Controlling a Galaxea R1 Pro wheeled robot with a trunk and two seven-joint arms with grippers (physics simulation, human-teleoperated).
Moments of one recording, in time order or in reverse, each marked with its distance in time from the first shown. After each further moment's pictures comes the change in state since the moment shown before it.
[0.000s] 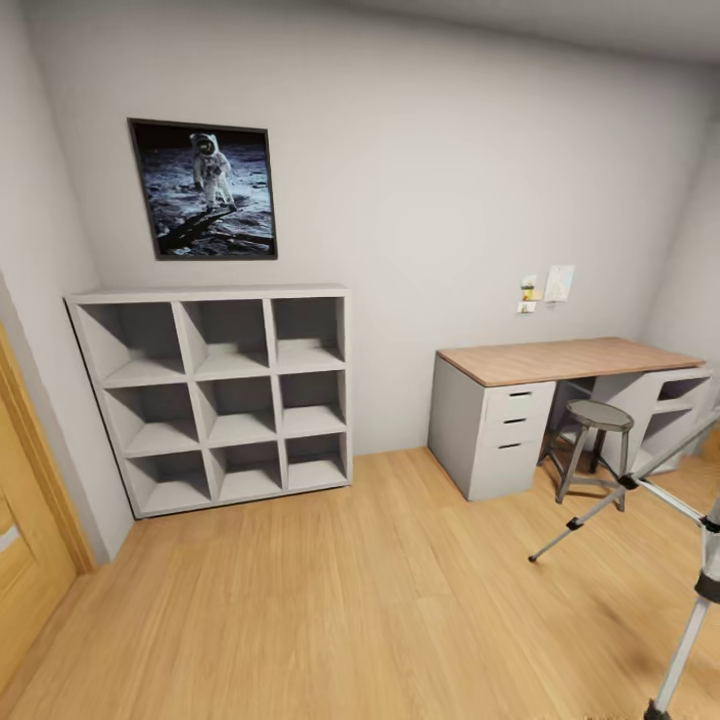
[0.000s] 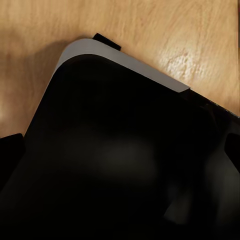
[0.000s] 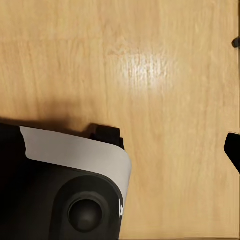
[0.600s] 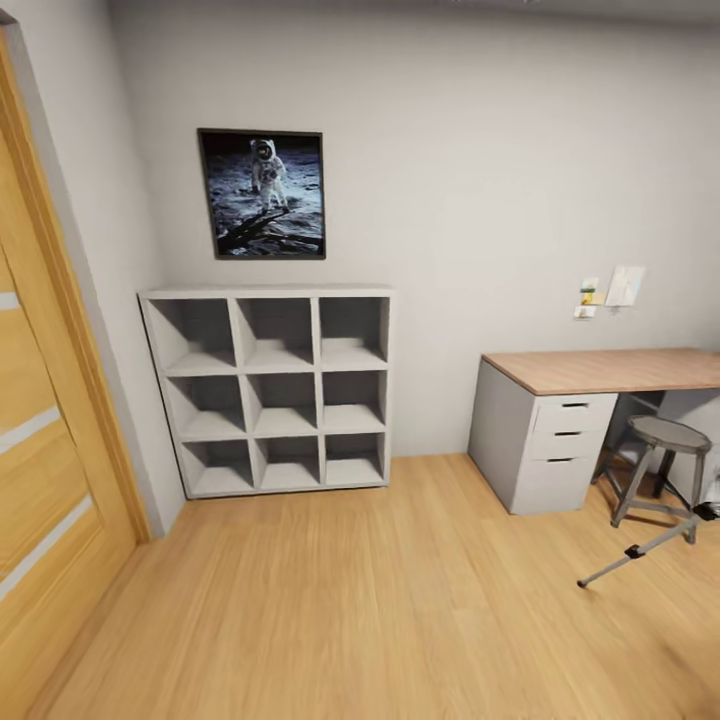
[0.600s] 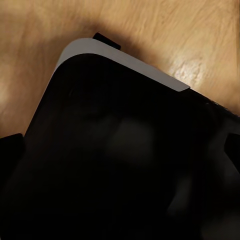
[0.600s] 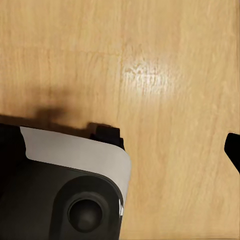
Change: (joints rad) left arm 0.000 0.000 0.000 0.001 -0.002 0.000 0.000; right arm 0.000 0.000 0.000 0.000 -0.001 0.000 0.000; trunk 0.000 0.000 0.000
